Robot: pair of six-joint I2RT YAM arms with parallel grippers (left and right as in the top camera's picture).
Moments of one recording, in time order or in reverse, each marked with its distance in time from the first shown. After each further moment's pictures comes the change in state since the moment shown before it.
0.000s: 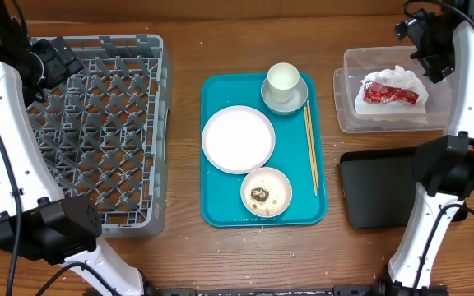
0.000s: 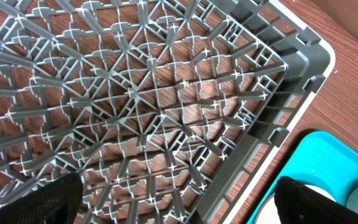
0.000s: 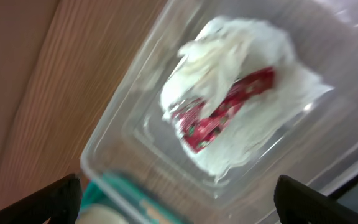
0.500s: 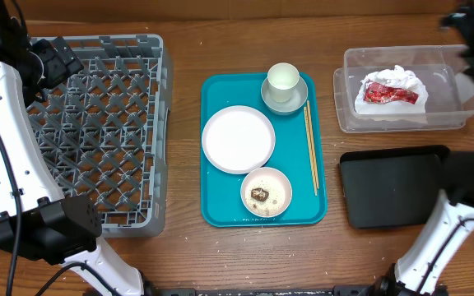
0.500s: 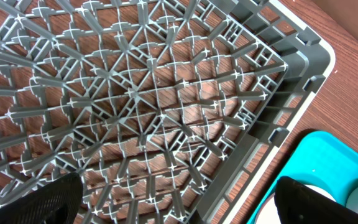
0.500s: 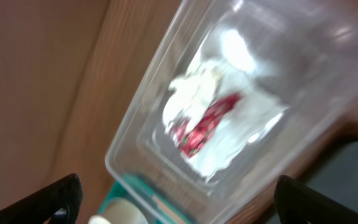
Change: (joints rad) left arm 0.000 0.000 0.000 0.000 0.000 0.000; right arm -0.233 -0.104 0.078 -0.058 -0.111 -0.069
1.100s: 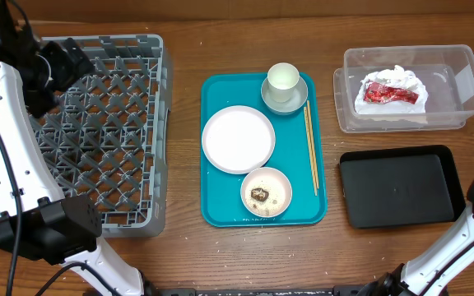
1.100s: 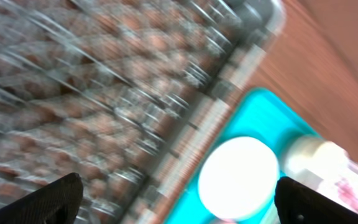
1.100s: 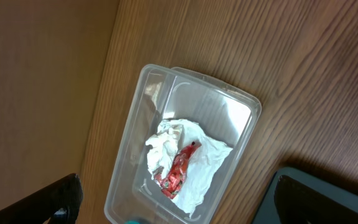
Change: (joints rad) left arm -0.005 0.000 0.000 -0.091 0.241 -0.074; right arm -0.195 -0.053 0.024 -0.001 0.010 0.000
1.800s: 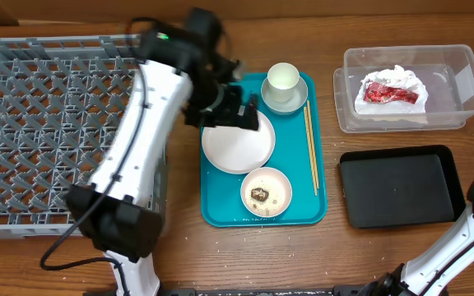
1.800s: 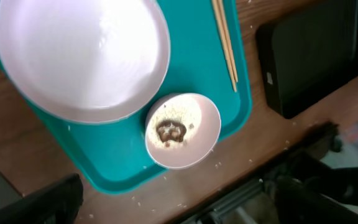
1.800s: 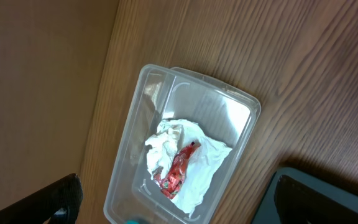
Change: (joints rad) left arm -0.729 0.004 -0.204 0.001 0.108 0.262; right arm -0.001 0.000 0.000 0.000 0.000 -0.002
